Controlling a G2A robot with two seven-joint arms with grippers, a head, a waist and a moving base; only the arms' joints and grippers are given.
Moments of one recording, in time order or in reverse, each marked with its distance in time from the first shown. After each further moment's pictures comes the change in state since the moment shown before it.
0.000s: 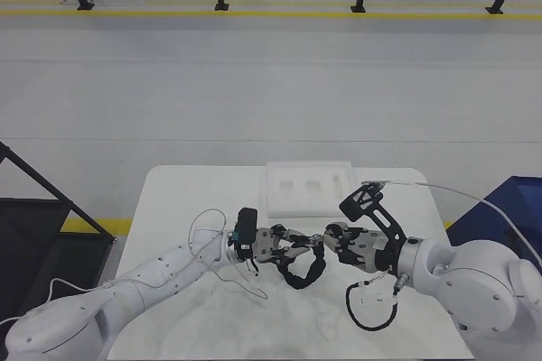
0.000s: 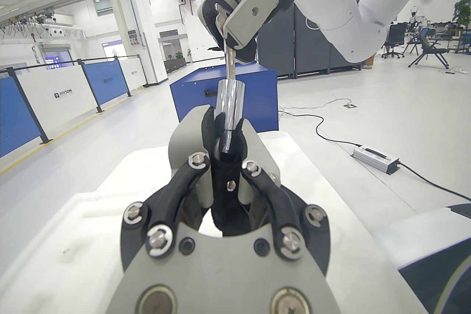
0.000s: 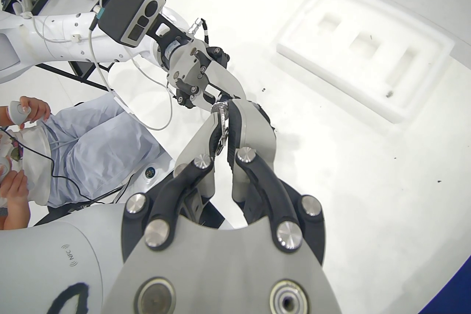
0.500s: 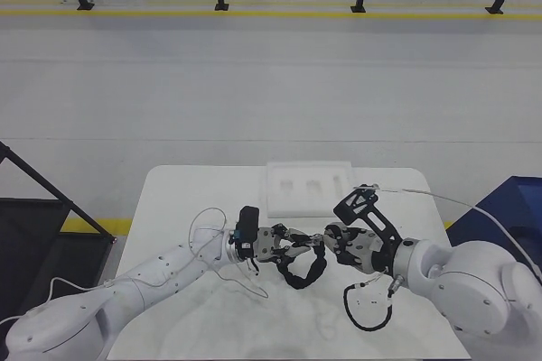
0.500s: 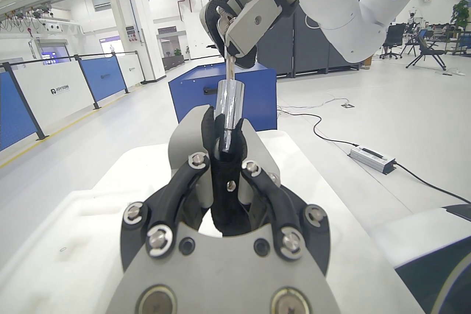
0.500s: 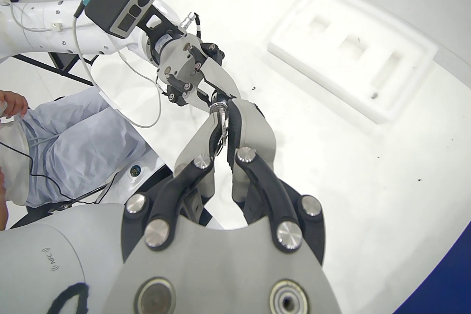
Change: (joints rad) left arm -0.006 -0.003 0.000 0.003 -0.005 -0.020 -0.020; right arm 0.015 0.002 -0.037 -0.007 -0.079 -0.007 0.013
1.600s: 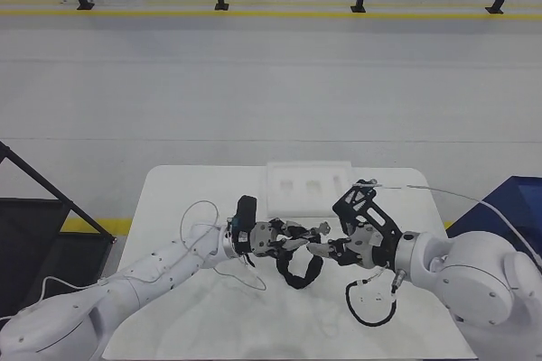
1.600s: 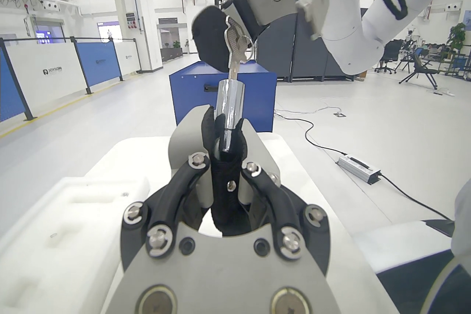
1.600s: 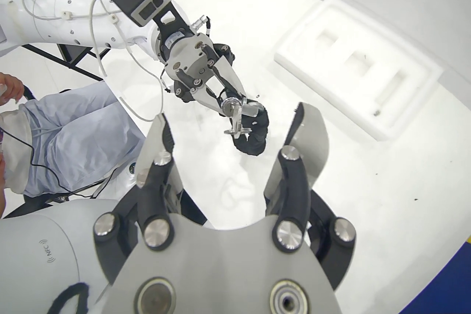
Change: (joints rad) left arm -0.013 0.038 -0.018 -0.035 -0.150 -0.127 -0.126; right arm 0.039 0.002 0.012 0.032 0.045 -0.141 -0.024
